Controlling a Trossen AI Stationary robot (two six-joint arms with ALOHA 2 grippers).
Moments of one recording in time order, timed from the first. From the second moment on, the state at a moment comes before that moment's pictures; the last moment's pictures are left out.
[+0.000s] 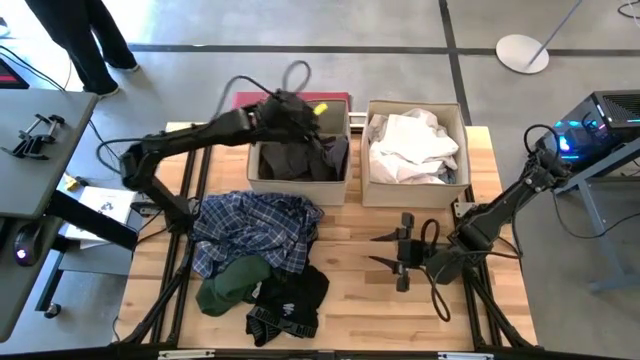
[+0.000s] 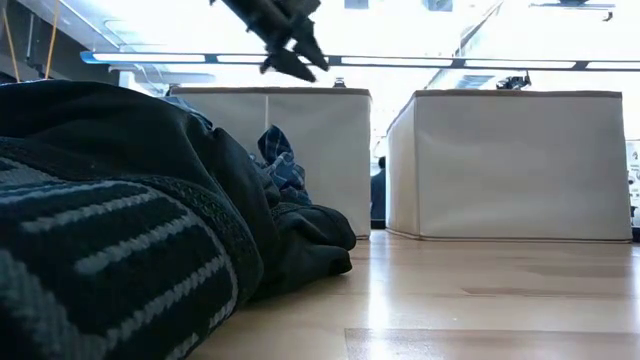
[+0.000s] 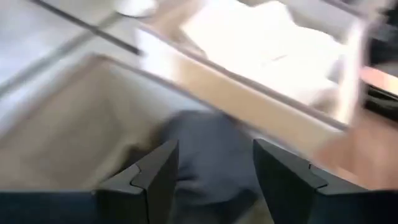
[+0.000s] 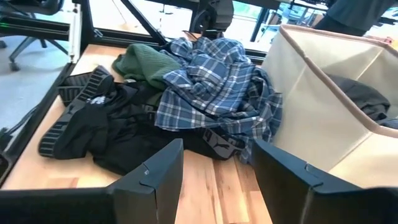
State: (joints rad) left arm 0.38 1.63 1.51 -0.49 -0.03 -0.14; right arm 0.69 1.23 0.90 -0.23 0.78 0.22
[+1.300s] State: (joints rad) left arm -0.30 1.36 1.56 -0.75 -0.40 0.12; right arm 0.67 1.23 0.90 -0.22 0.71 0.23
